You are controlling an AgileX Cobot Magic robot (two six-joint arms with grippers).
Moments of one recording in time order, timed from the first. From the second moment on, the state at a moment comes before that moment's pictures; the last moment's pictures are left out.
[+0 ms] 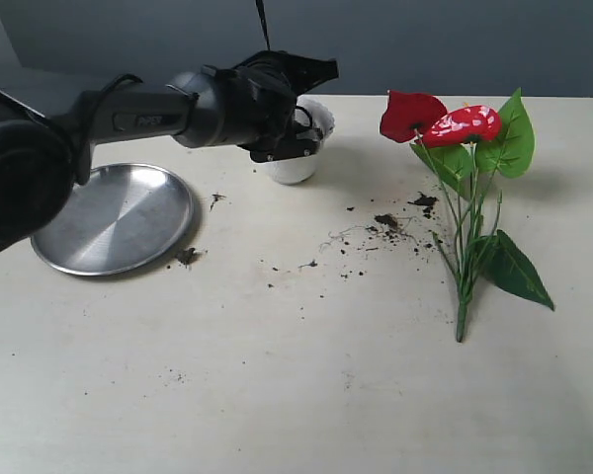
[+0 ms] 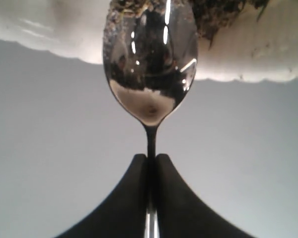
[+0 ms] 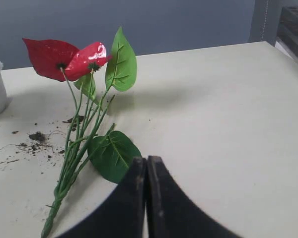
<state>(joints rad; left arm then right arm) -0.48 2.36 -1.78 1.71 0.56 0.96 0.02 0.00 0.00 0.17 0.37 -0.07</state>
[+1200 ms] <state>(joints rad) -0.48 2.32 -1.78 1.63 0.56 1.08 0.02 0.00 0.00 0.17 0.37 -0.07</state>
